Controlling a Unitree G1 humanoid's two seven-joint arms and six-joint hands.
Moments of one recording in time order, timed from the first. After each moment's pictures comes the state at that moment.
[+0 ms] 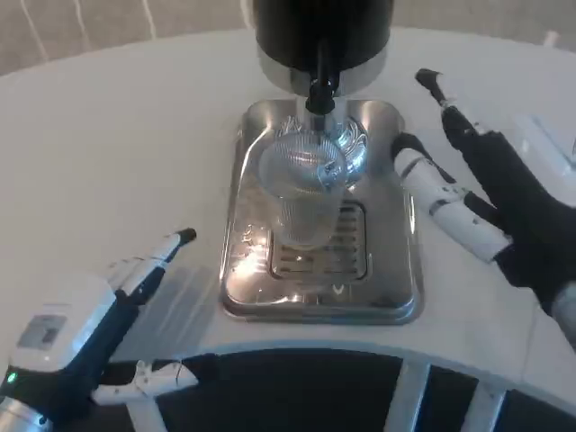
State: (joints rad) left arm -0.26 0.71 -0.17 0.60 0.60 -0.80 0.46; right arm -0.37 0.07 0.02 -0.84 -1.08 0.49 0.81
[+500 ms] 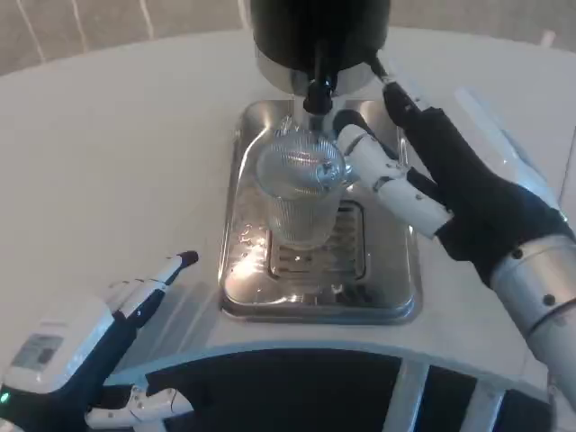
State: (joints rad) left arm -0.19 0.73 -0.16 0.54 0.60 -0.81 0.43; right arm -0.45 0.06 0.13 -0.74 -1.00 0.53 0.69
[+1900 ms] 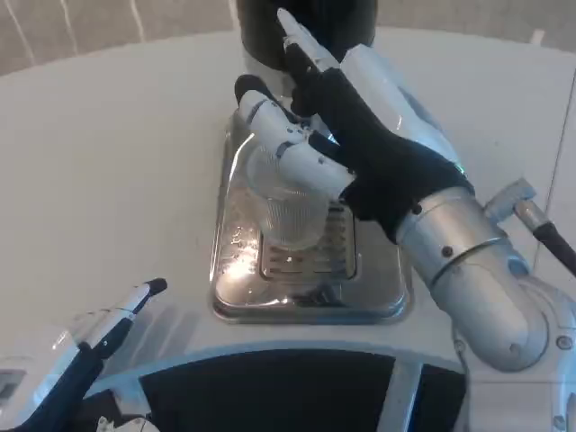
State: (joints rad) left arm 0.02 0.73 -0.01 0.38 0.55 -0.77 0.32; right arm -0.65 0.00 0.32 -0.58 -0.88 0.63 0.55
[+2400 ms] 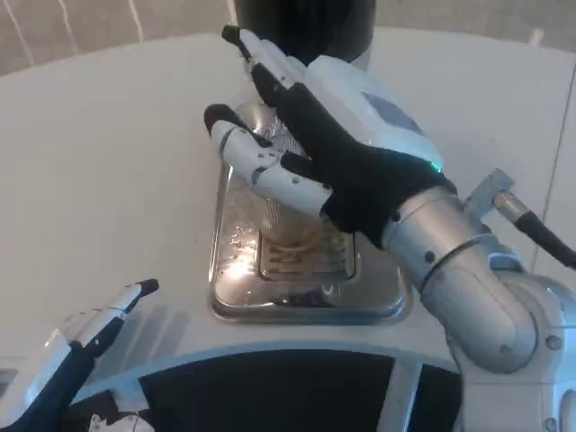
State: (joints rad) left arm 0.02 0.72 0.02 0.38 0.55 -0.76 0.30; right arm -0.68 -0.08 0.40 -0.58 -0.92 0.64 0.62
